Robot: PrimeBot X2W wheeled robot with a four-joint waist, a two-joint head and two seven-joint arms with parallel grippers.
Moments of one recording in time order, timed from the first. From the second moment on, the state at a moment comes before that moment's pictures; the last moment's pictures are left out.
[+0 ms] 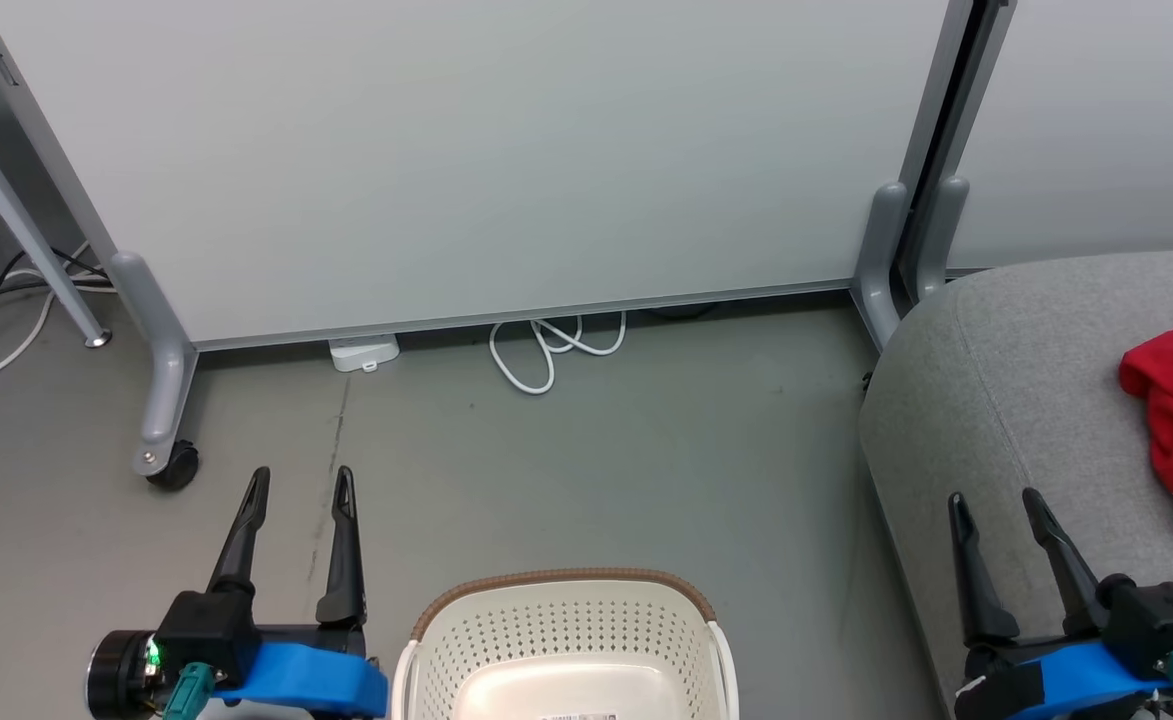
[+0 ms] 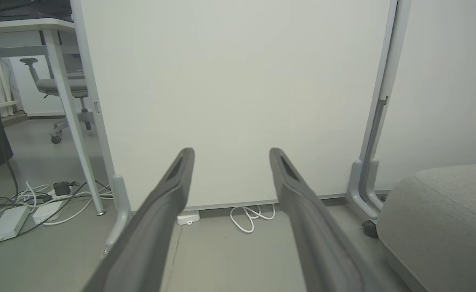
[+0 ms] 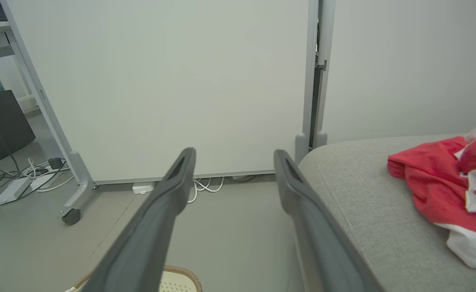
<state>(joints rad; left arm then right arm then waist) -0.03 0.06 -0.06 0.19 -0.11 -0.08 -0.26 -0.02 -0.09 -0.04 0.21 0.17 0.13 -0.26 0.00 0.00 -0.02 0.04</state>
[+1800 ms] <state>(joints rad) 0.00 0.05 0.01 0.27 -0.62 -0.11 -0.13 -0.01 -0.06 -0.07 0.28 0.67 0.13 -0.13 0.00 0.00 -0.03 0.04</state>
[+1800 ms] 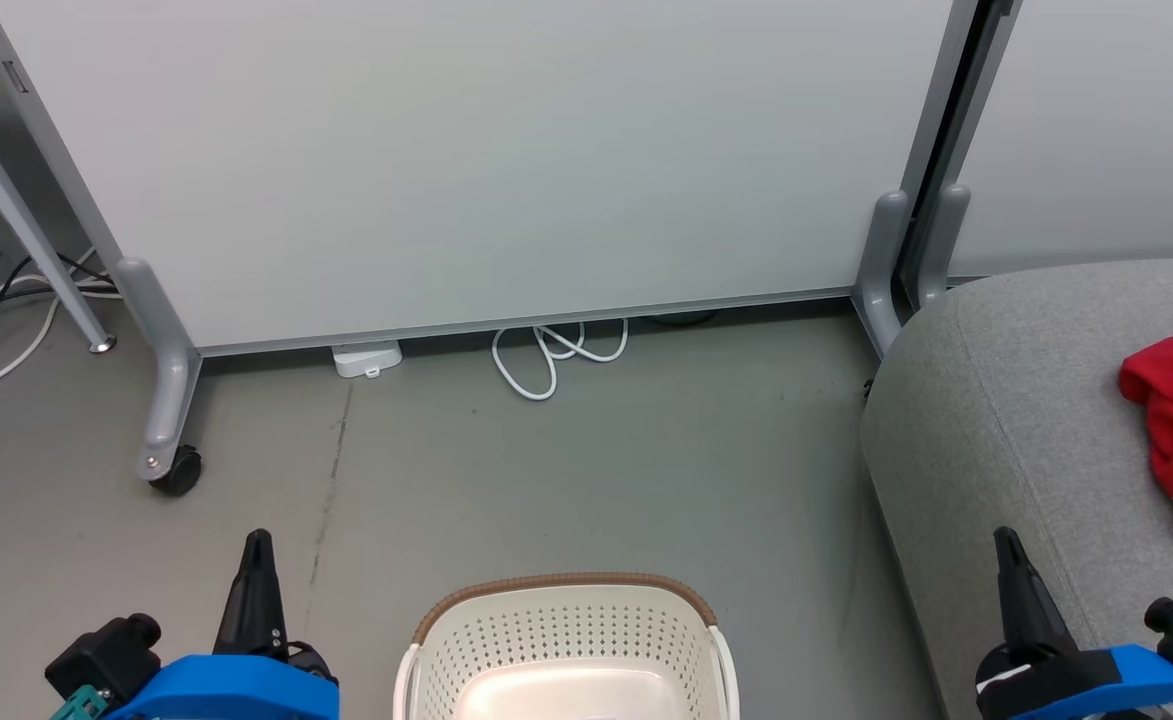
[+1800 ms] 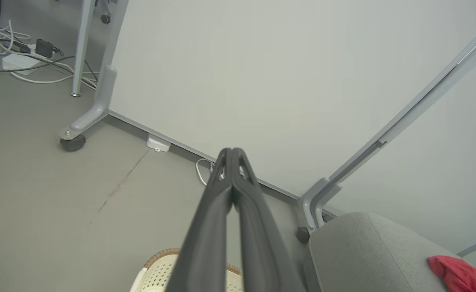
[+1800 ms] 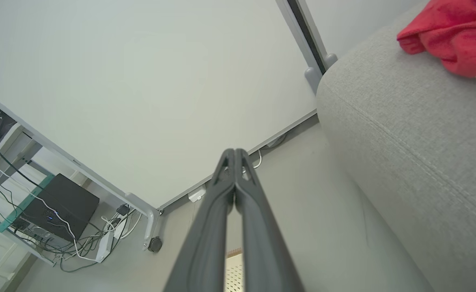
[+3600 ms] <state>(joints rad) -0.07 0.05 0.08 0.26 -1.27 -0.12 0.03 -0.07 -0.05 -0.10 0.26 1.28 0.13 0.03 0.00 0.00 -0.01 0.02</state>
